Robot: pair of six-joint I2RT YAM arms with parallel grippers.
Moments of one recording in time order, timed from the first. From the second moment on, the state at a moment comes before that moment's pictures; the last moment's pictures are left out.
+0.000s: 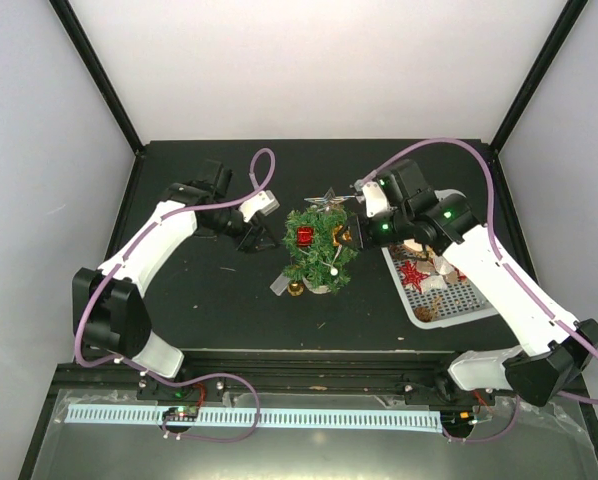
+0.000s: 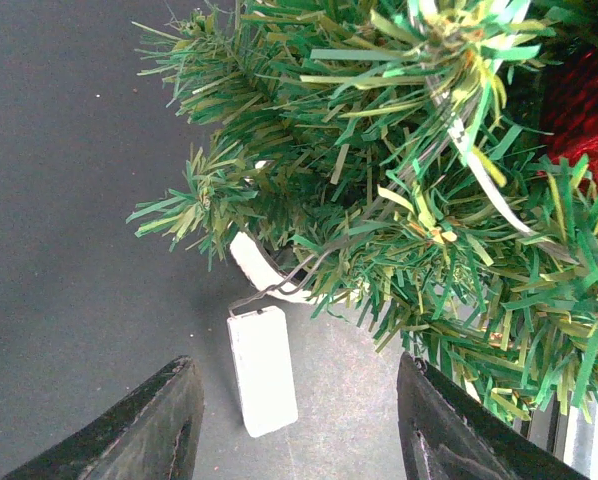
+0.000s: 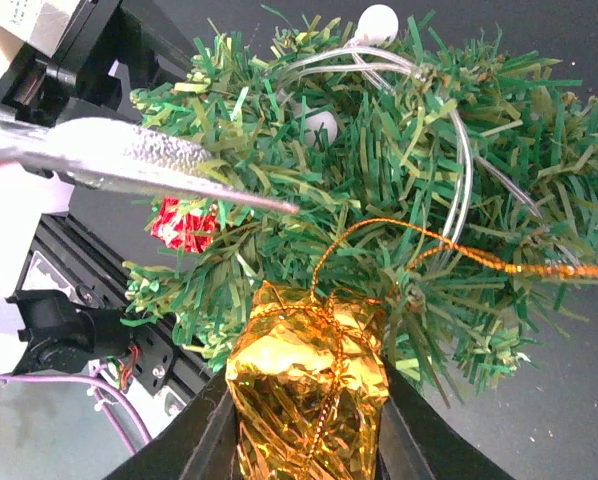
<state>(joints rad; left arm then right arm) -0.29 1.53 1.29 -0.91 0.75 0.52 0.62 1.32 1.45 -1.03 -0.37 0.40</state>
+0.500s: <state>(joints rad) -0.30 1.52 1.26 -0.90 0.75 0.52 0.62 1.32 1.39 -0.91 -0.38 0.43</state>
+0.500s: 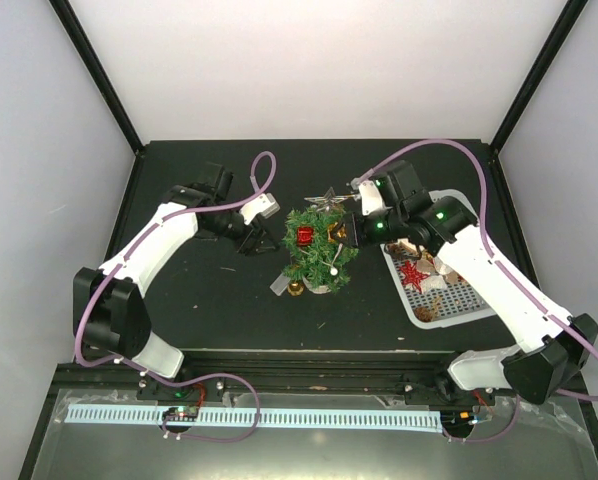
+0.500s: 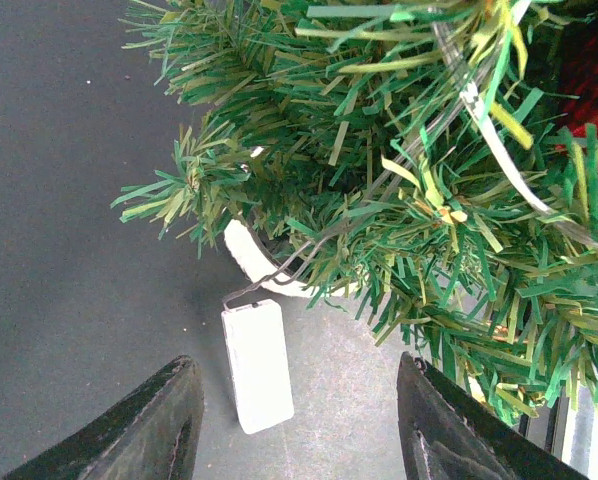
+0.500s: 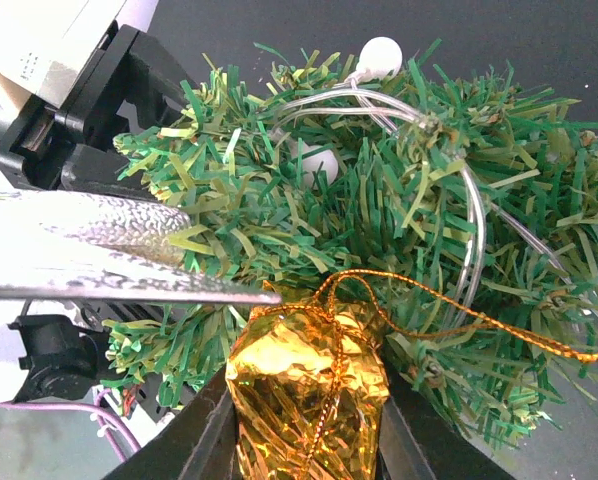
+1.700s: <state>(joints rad) -0.30 1.52 1.24 -0.88 0.75 0.52 0.64 1.33 1.40 -0.92 -0.36 0.43</state>
